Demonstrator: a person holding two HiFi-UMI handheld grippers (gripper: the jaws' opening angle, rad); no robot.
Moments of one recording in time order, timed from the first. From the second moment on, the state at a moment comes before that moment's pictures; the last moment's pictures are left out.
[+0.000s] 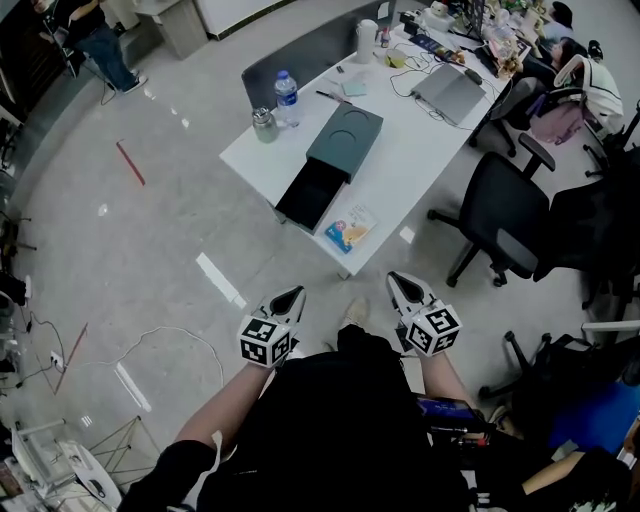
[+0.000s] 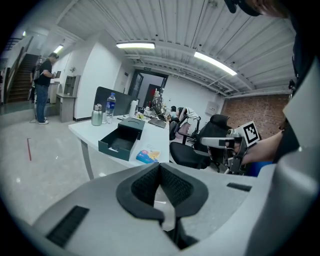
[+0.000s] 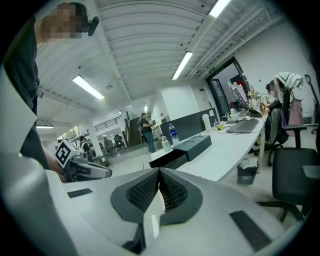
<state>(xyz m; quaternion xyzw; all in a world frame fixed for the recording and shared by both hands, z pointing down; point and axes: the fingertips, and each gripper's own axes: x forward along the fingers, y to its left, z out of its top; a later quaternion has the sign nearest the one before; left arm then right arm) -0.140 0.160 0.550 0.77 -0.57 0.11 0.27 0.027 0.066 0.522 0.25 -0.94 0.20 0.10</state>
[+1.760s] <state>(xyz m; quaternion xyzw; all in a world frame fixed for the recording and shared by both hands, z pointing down) -0.087 -0.036 0.608 0.77 -0.46 0.36 0.27 0.044 -0.082 0.561 0.24 -0.93 0.26 0.08</state>
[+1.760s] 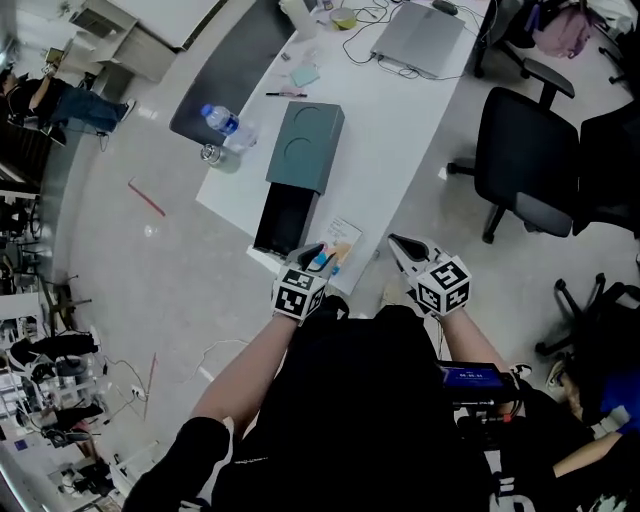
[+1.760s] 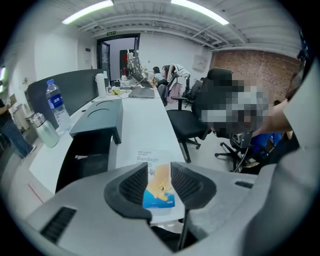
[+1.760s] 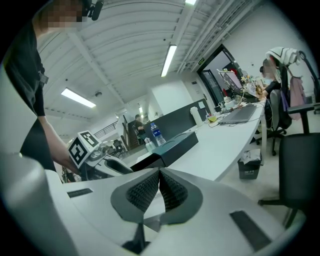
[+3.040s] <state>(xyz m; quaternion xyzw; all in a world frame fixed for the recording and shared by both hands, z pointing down) -0.083 -0.059 0.669 0.67 -0.36 0.55 0.34 0.082 -0.082 0.585 0.32 -0.89 0.33 0.05</state>
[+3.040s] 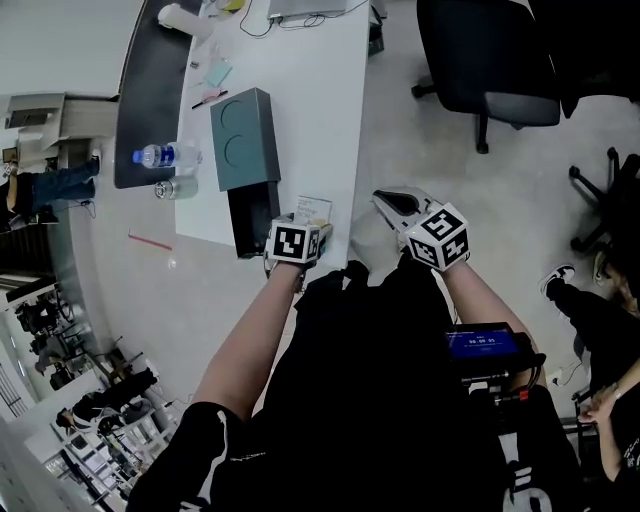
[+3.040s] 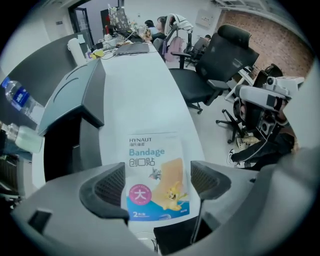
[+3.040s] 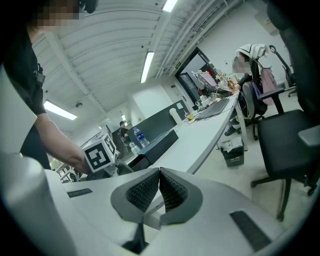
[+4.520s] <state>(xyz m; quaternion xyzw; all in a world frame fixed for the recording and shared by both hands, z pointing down) -0.099 -0.051 0.622 0.70 -0.43 0.41 0.40 0.055 -0.080 0.559 0.28 -0.91 0.28 0.10</state>
